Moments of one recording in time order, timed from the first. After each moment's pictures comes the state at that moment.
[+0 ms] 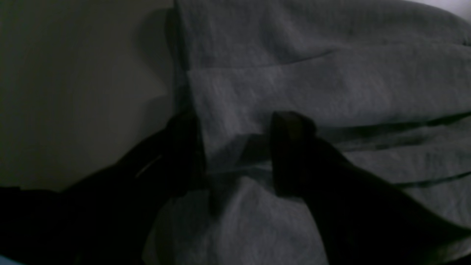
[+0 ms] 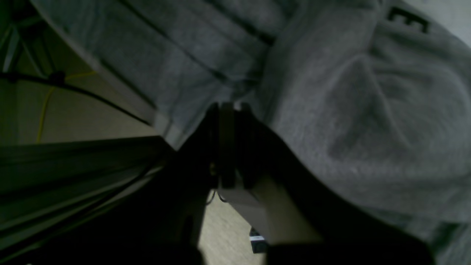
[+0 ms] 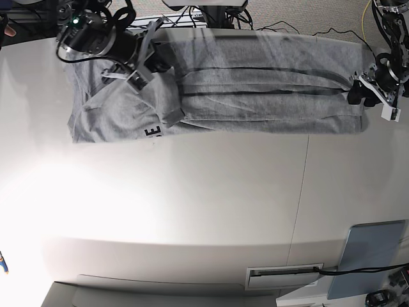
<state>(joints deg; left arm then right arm) 19.4 -28.8 -28.5 81.9 -40.4 -36.3 43.2 -30.7 16.0 1.2 129.6 30.3 32.1 -65.1</state>
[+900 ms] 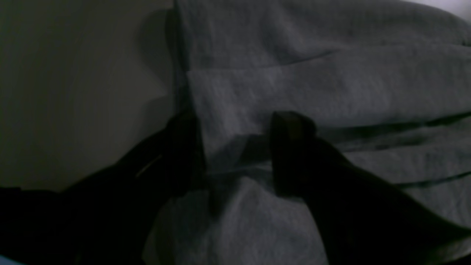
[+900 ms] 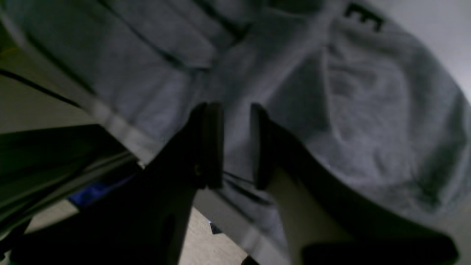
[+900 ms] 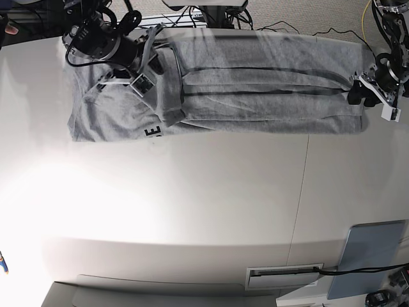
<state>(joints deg) 19.4 -28.8 -28.5 81.9 -40.4 -35.5 43.2 -28.3 16.0 -1.3 129.6 16.8 32.1 -65.0</state>
